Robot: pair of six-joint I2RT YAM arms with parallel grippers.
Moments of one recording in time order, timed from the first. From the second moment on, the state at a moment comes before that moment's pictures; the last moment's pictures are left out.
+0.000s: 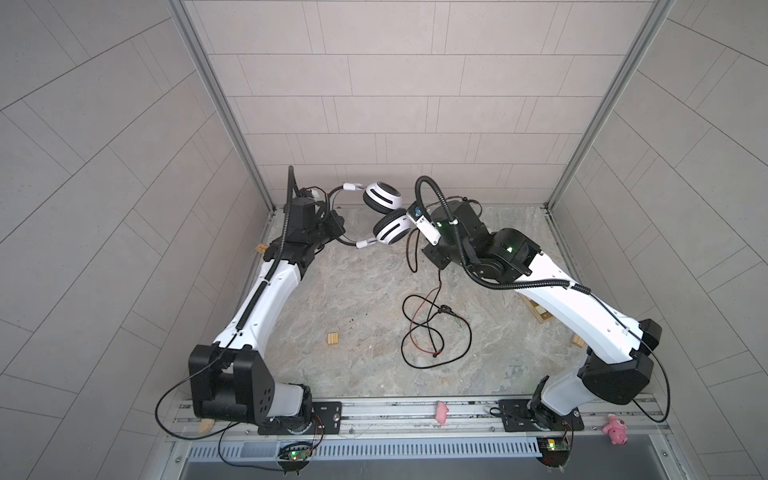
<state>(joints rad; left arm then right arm) -0.10 1.39 1.24 -0.32 0.23 -0.60 0.84 1.56 1.85 -0.96 0.41 -0.22</state>
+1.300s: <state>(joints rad) -0.21 1.39 1.32 -0.48 0.16 -0.41 0.83 1.70 2.10 -1.16 0.72 -0.31</state>
